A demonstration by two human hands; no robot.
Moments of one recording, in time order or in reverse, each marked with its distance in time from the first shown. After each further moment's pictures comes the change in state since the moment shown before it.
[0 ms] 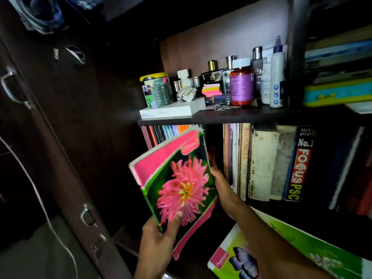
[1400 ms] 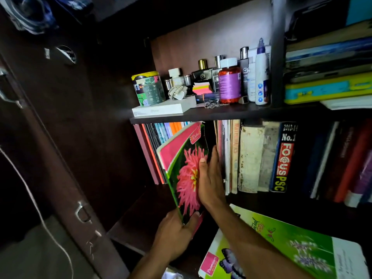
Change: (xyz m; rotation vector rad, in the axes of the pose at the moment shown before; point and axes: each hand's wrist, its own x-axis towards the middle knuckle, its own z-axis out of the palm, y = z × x) left_hand 0.006 -0.004 0.028 0.537 -0.372 0.036; right_hand -0.033 -0.024 0.033 -0.427 0.392 -0.241
